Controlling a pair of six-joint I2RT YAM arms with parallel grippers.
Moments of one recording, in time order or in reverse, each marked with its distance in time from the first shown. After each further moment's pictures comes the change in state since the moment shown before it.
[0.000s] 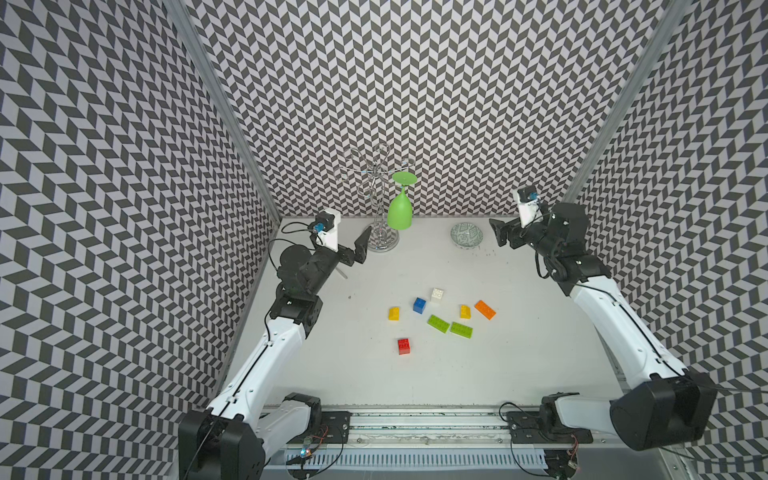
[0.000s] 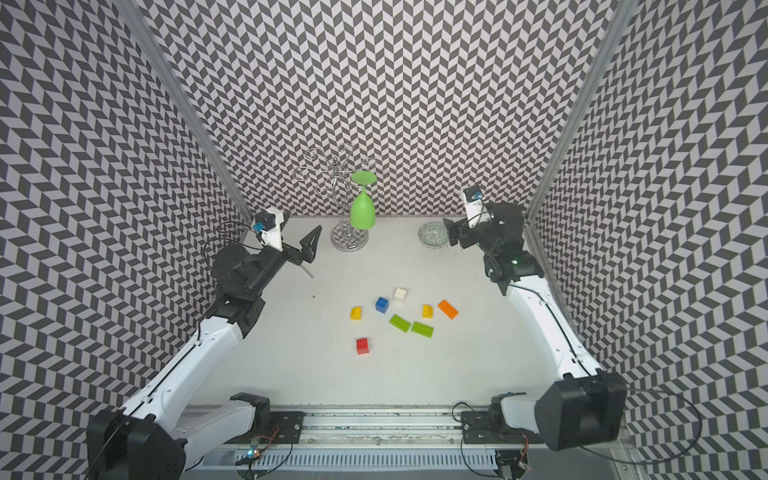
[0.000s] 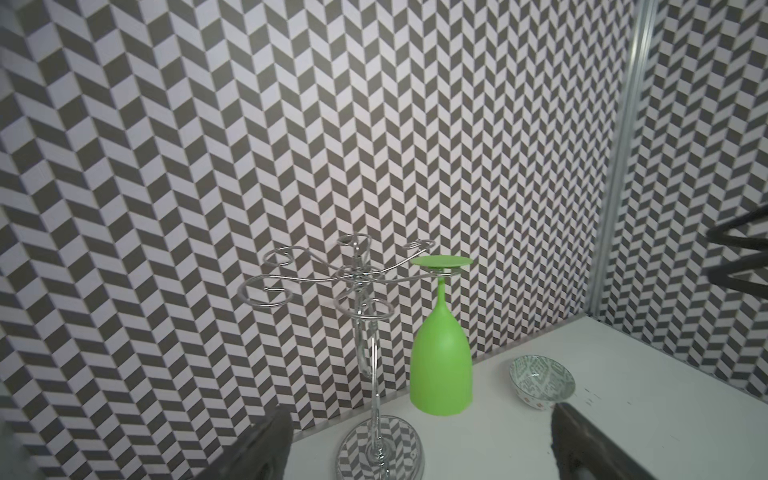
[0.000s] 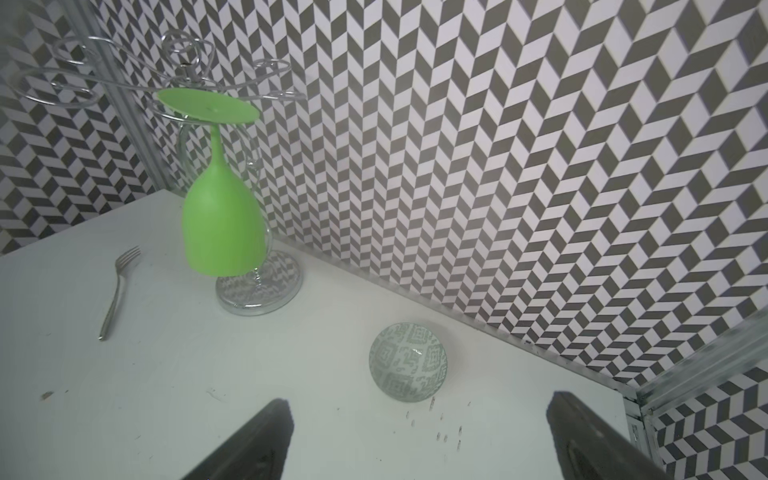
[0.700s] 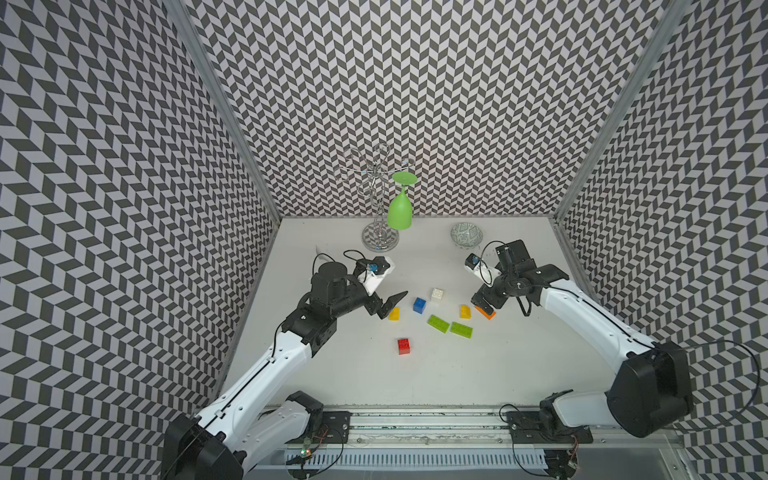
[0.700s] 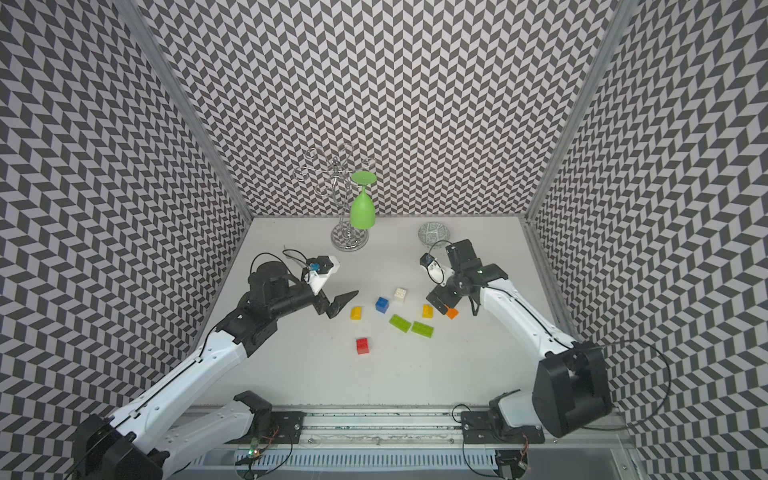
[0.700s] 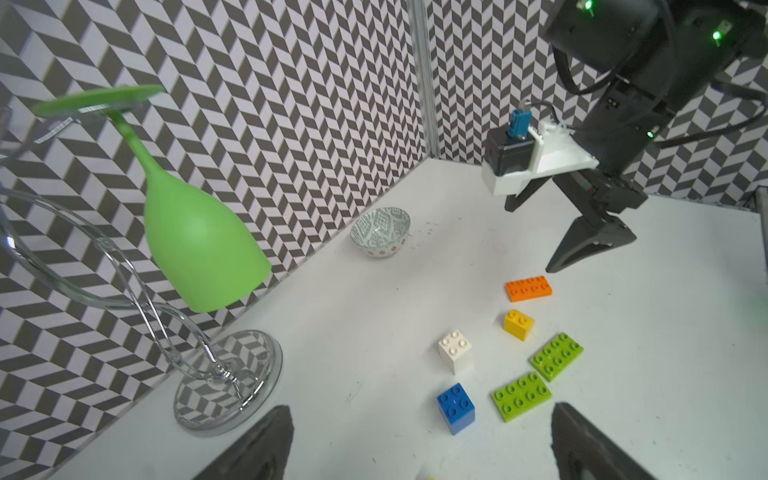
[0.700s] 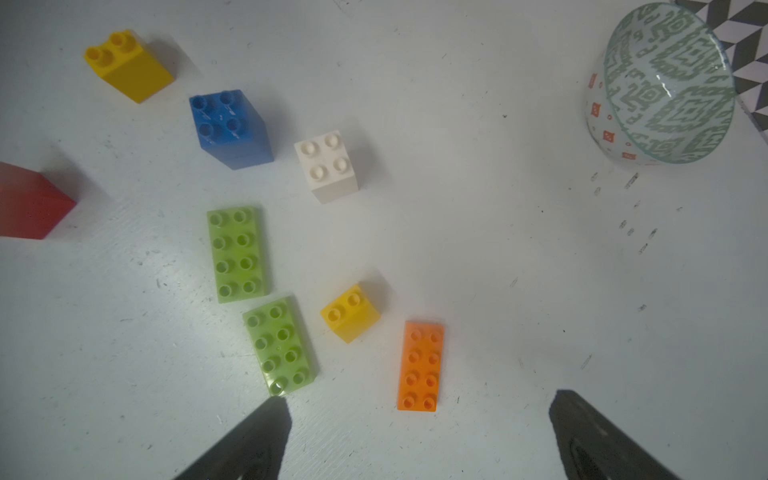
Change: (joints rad) left arm -0.248 -0.073 -0.104 -0.414 0.129 0.258; right arm 0.188 0.070 -0.207 -0.452 0.062 -0.302
